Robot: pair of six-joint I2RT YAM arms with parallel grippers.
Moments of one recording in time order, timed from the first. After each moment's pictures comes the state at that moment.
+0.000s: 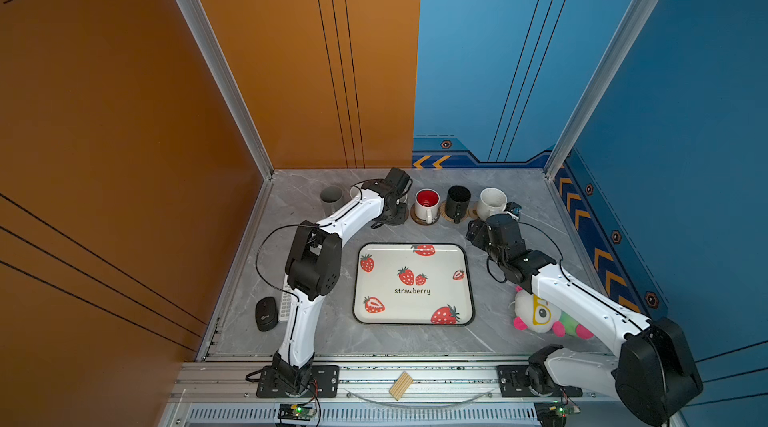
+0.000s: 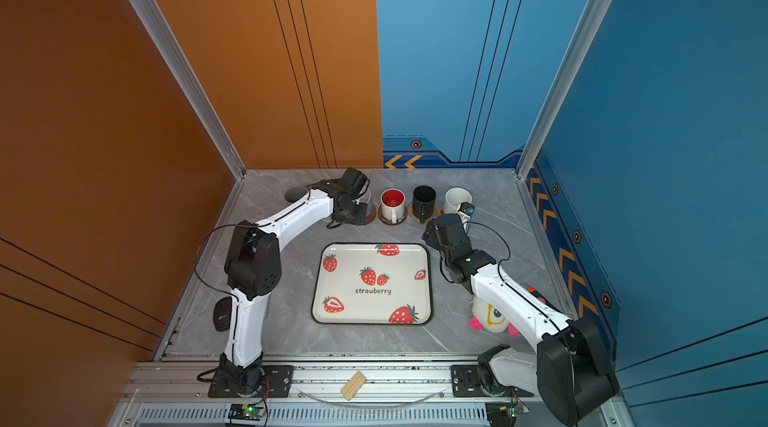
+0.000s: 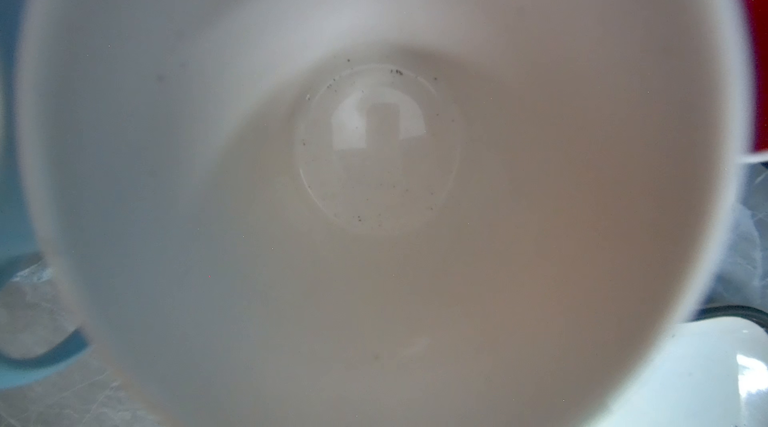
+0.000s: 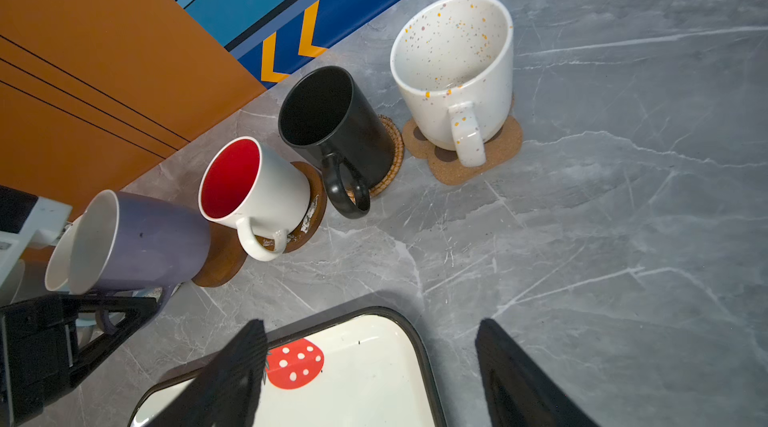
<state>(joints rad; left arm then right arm) -0.51 2.14 1.86 -0.85 -0.11 -0.34 0.44 1.23 0.77 -0.16 0.32 0.76</state>
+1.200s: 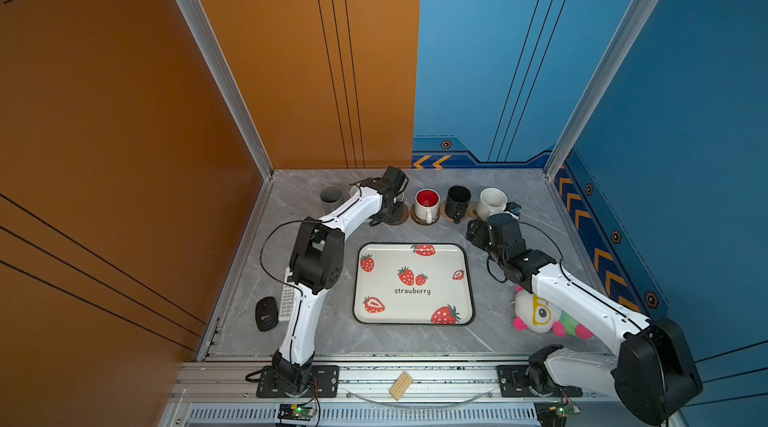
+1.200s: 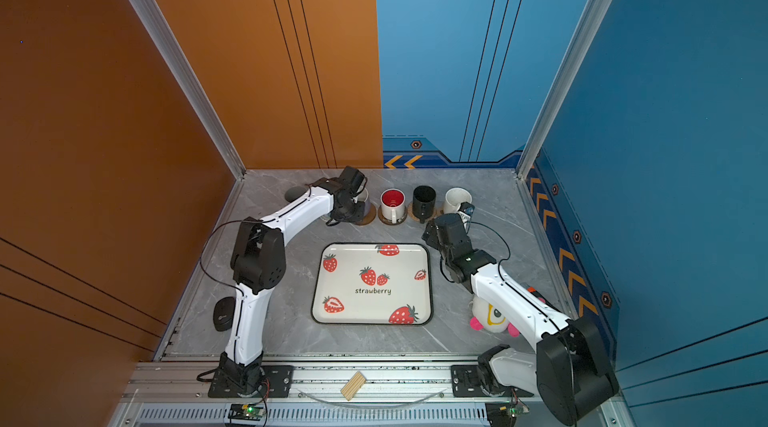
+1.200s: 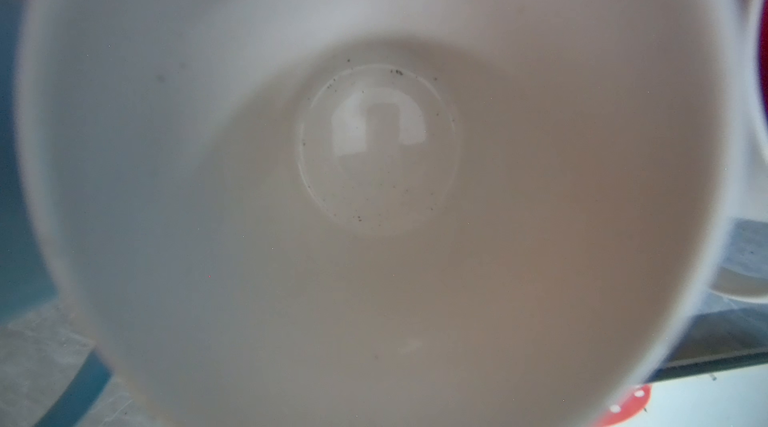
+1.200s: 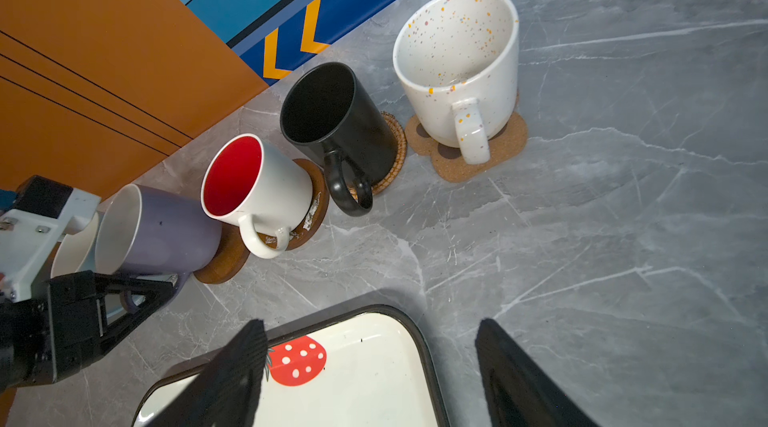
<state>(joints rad) -0.47 2.21 1.91 -0.86 -0.09 -0.33 0.43 1.24 0.77 -0.16 0.30 0.76</state>
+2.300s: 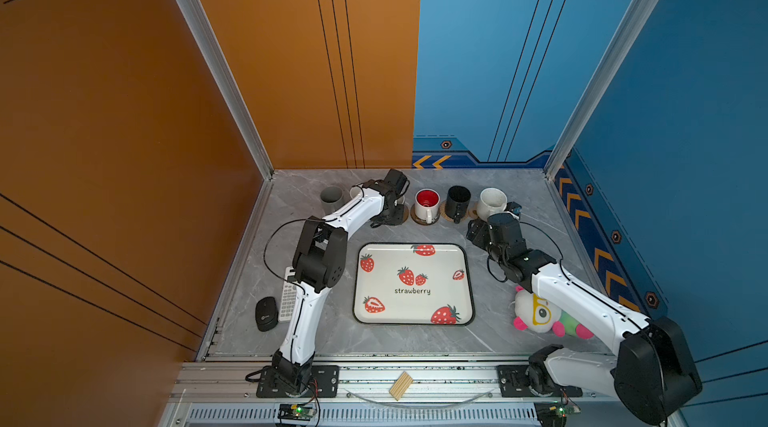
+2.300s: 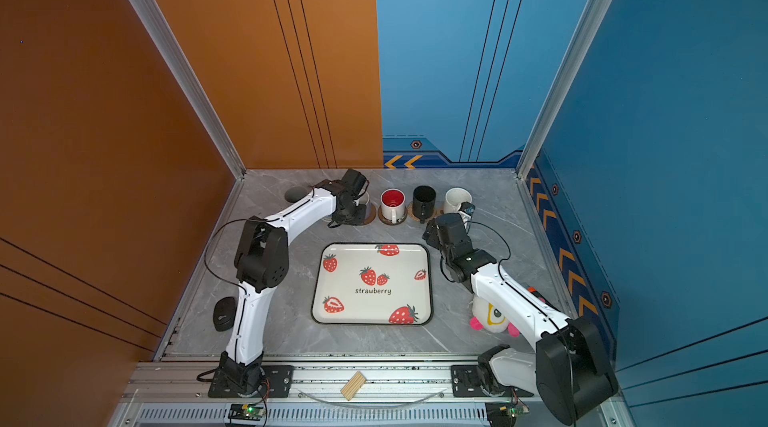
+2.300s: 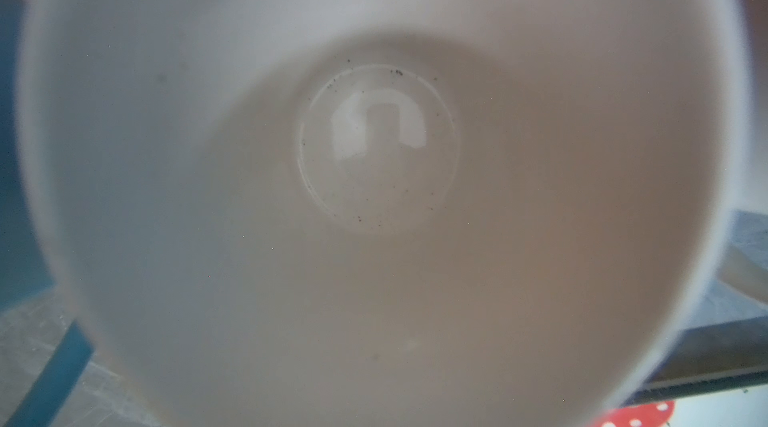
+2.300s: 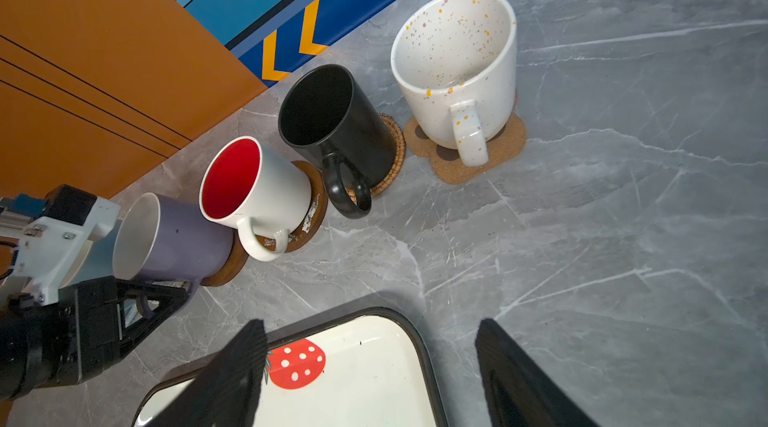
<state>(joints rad) -0.48 2.24 1.91 -0.87 -0.09 -0.33 0.42 1.24 0.77 -0.15 0.30 0.76</state>
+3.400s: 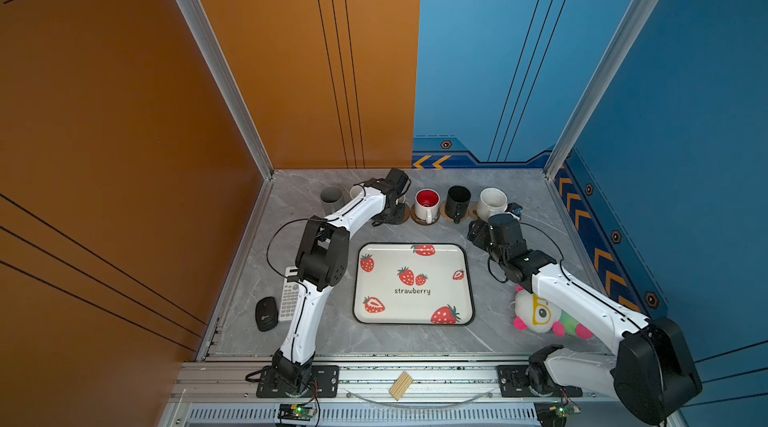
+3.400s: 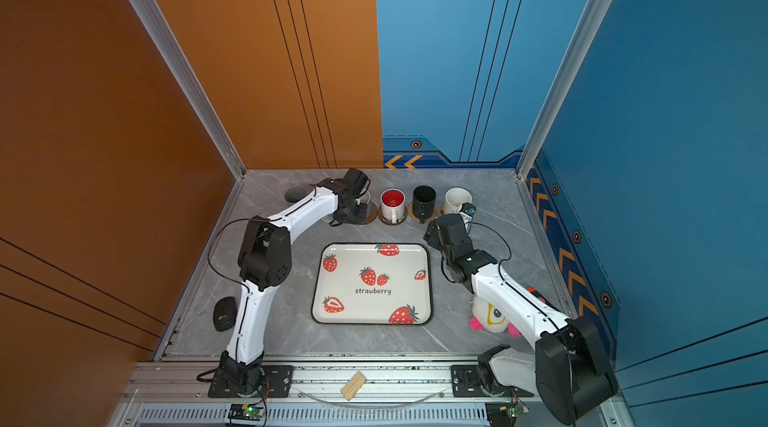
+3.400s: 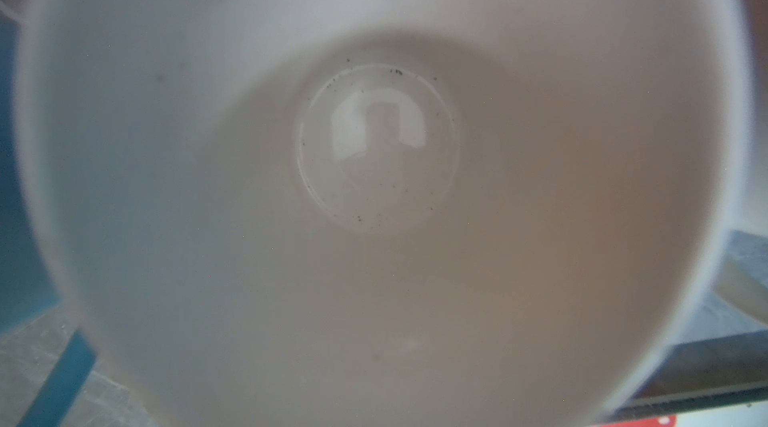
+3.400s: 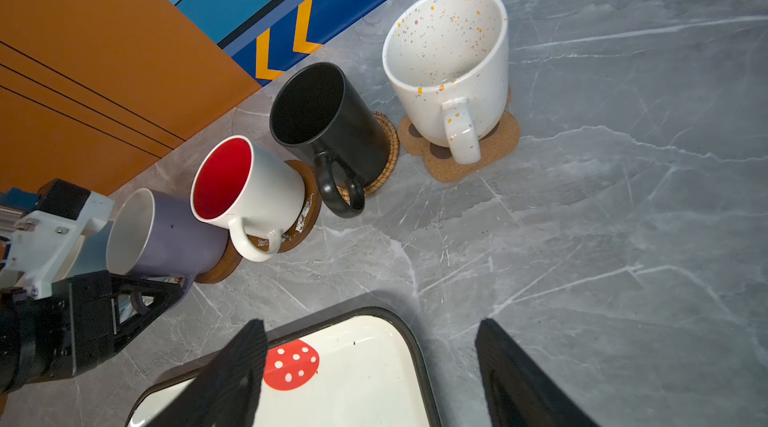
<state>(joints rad) -0.49 2.27 1.97 -0.89 -0.10 -0.33 0.42 1.24 0.76 -0.15 0.30 0.76</state>
